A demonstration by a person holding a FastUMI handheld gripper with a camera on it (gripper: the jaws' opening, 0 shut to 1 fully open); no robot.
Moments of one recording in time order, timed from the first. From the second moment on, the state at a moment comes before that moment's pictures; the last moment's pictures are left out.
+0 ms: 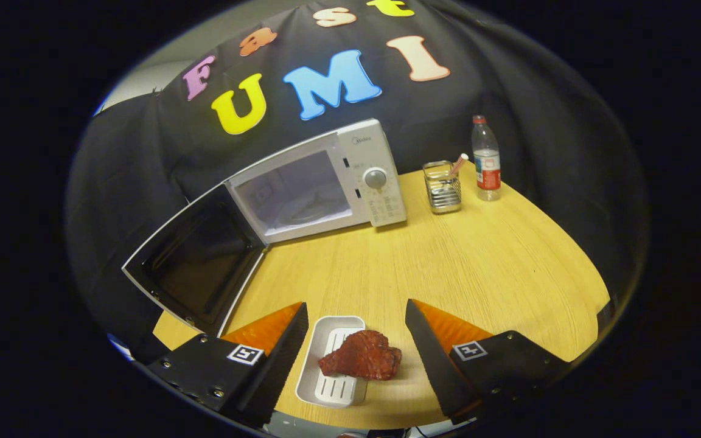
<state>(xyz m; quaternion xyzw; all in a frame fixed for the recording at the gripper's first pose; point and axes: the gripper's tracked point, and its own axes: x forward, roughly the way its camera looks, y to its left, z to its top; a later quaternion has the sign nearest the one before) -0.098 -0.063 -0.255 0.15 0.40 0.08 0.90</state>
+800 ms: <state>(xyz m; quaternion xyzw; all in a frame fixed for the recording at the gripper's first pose) -0.120 -0.045 -0.282 0.31 0.47 0.09 0.83</state>
